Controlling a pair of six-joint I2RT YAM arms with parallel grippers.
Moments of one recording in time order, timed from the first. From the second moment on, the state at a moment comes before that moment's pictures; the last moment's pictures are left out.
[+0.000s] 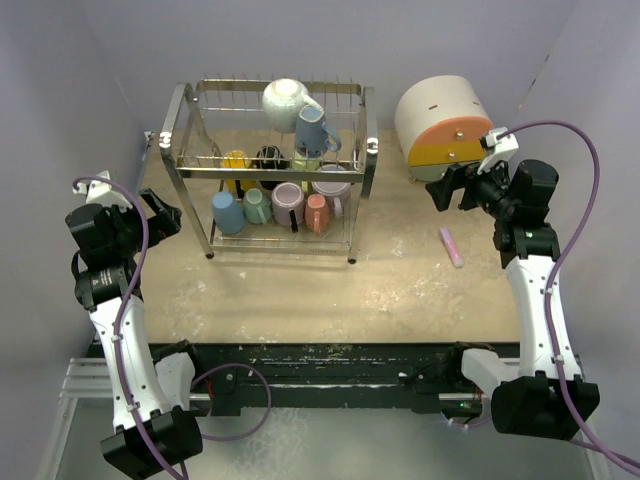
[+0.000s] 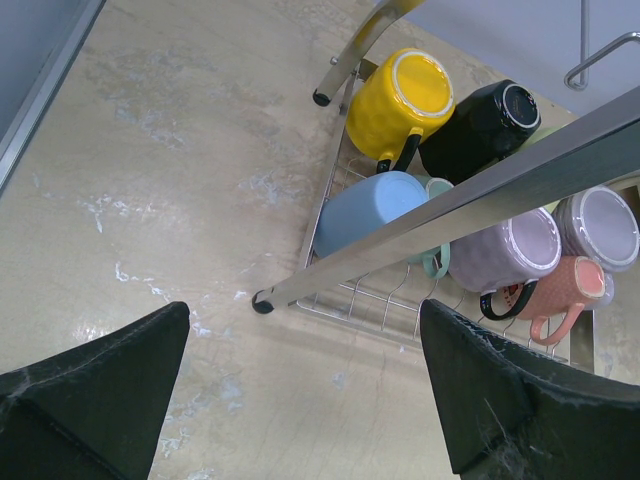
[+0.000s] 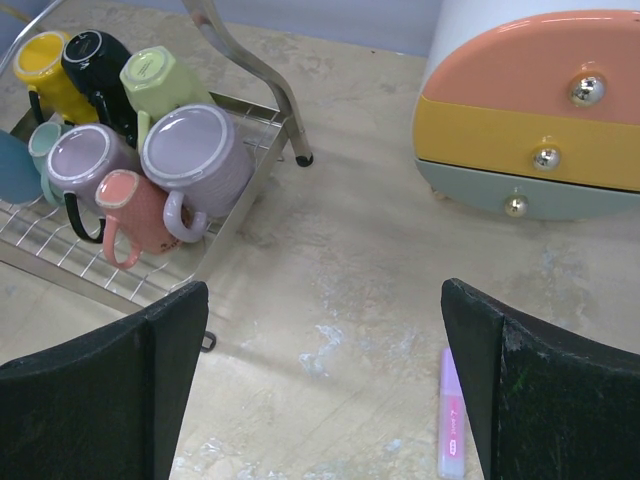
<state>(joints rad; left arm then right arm) 0.43 0.80 0.92 -0.54 0.35 -0.28 -0.12 1.04 1.07 -0.32 -0.52 -0.01</state>
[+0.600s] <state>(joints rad) 0.43 0.80 0.92 -0.54 0.35 -0.28 -0.12 1.04 1.07 -0.32 -0.52 -0.02</state>
